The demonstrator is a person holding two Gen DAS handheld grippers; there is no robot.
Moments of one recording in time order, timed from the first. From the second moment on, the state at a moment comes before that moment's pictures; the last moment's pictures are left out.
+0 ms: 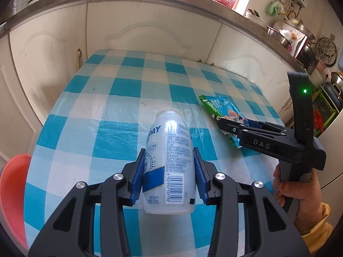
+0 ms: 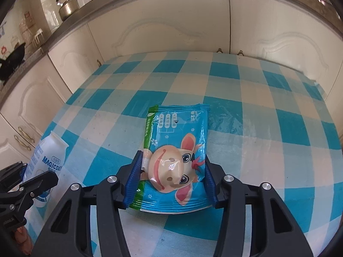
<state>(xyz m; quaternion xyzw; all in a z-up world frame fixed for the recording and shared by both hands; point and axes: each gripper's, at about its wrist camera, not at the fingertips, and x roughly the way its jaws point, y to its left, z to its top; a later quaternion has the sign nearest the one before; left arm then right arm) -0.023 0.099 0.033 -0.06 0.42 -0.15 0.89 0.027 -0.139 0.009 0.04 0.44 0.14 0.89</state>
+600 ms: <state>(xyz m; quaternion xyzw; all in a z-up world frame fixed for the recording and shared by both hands) -0.037 0.148 0.035 -0.11 0.42 -0.13 0.89 0.026 -0.170 0.019 0.15 0.42 0.17 0.88</state>
